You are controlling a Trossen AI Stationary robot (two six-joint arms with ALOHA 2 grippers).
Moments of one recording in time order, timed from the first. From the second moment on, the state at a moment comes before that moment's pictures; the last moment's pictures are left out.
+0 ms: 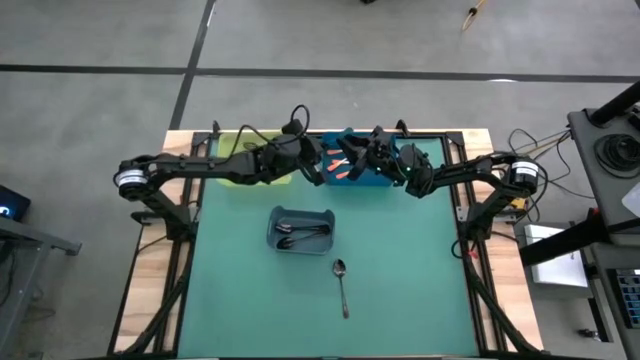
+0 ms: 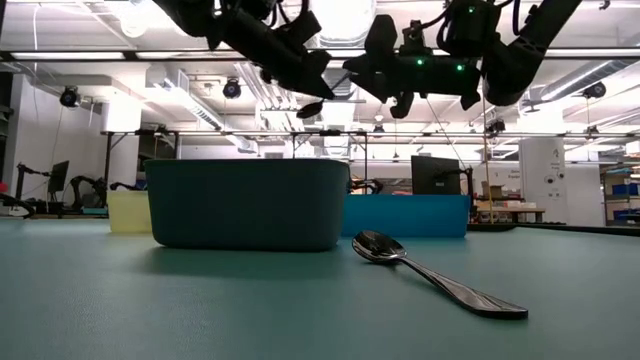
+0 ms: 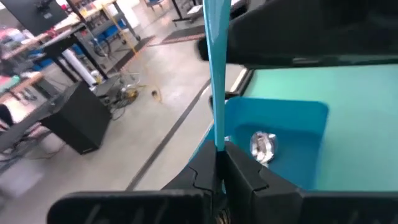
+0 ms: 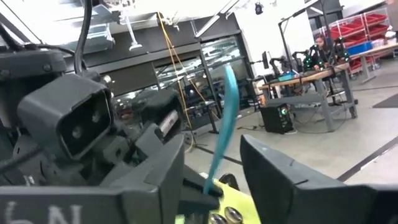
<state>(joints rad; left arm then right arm) 0.26 1.59 1.11 0.17 -0.39 0.27 -0.36 1.61 0.70 1.22 0.13 0.27</state>
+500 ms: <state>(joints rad) 0.57 1.51 1.39 -0.97 -0.16 0.52 -0.45 1.59 0.70 1.08 0.13 0.27</state>
